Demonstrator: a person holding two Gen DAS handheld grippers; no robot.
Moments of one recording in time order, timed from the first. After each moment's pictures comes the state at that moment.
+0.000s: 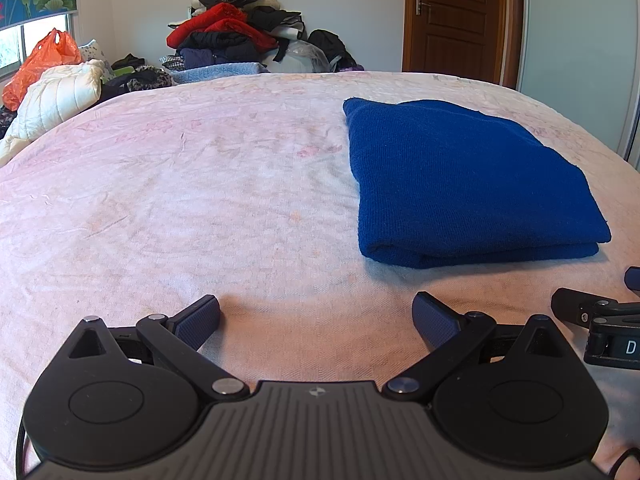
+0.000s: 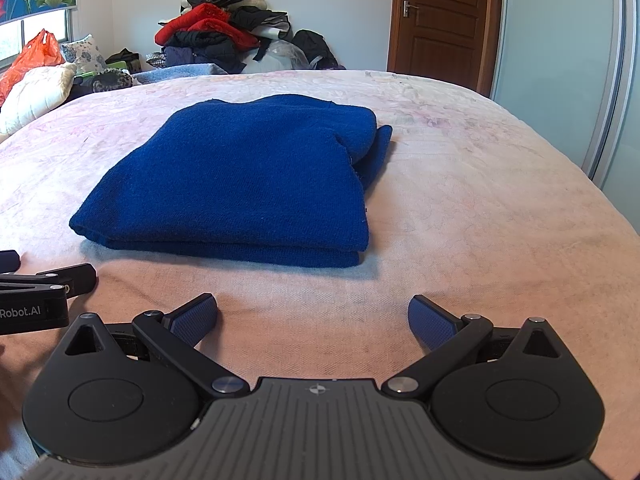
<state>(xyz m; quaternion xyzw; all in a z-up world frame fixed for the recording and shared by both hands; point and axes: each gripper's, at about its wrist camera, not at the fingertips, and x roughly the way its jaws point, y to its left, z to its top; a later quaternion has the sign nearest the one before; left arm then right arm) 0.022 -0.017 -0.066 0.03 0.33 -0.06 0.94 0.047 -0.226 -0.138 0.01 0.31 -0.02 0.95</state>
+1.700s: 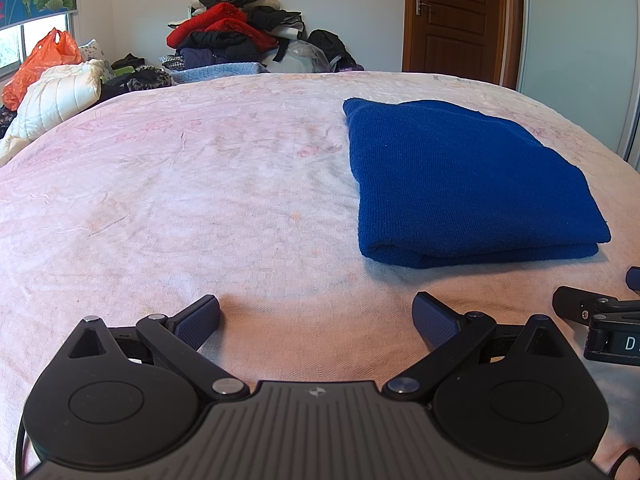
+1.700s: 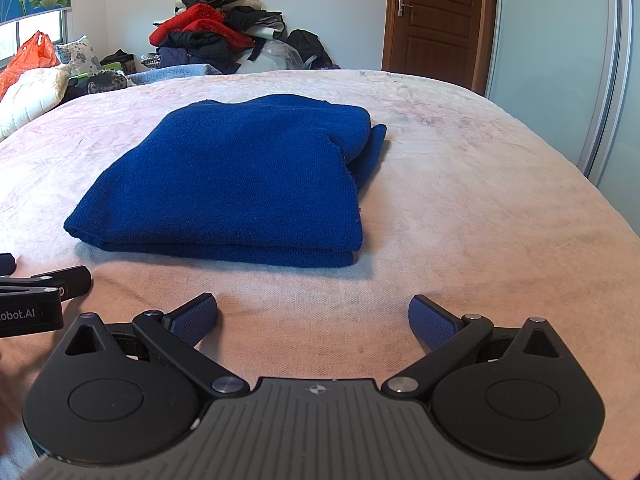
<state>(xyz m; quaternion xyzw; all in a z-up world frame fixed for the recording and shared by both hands) 0.021 -0.016 -0.065 0.03 0.32 -0.06 0.94 0.048 -0.230 -0.139 0.01 0.31 -0.03 0.95</state>
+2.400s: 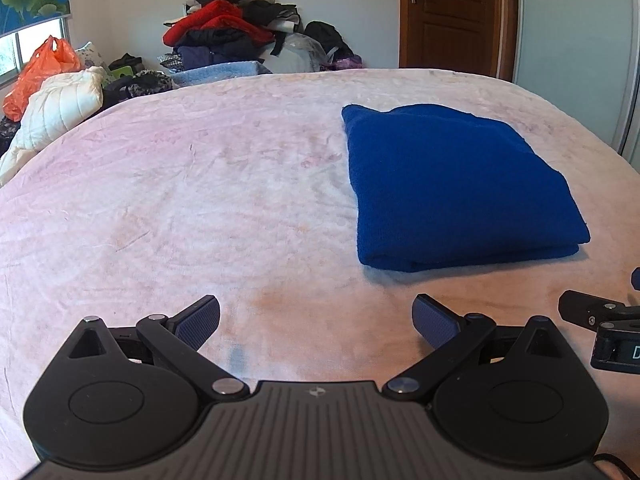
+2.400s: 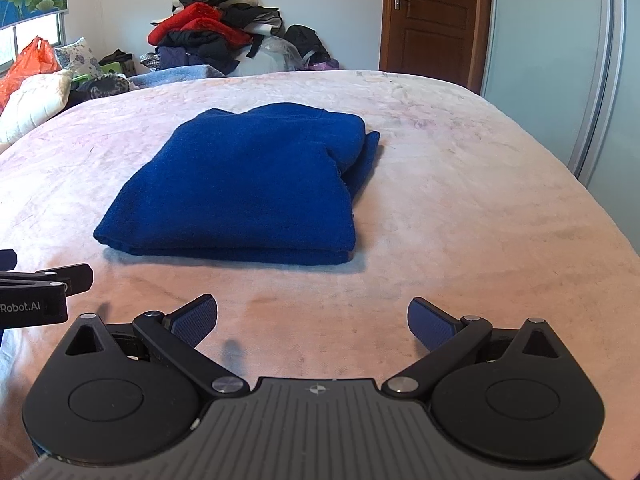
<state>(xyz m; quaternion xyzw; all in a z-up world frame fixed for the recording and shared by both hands) 0.009 -0.016 -0.034 0.05 0.34 -0.06 0.94 0.028 -0.230 -0.114 0.02 0.32 -0.03 0.95</state>
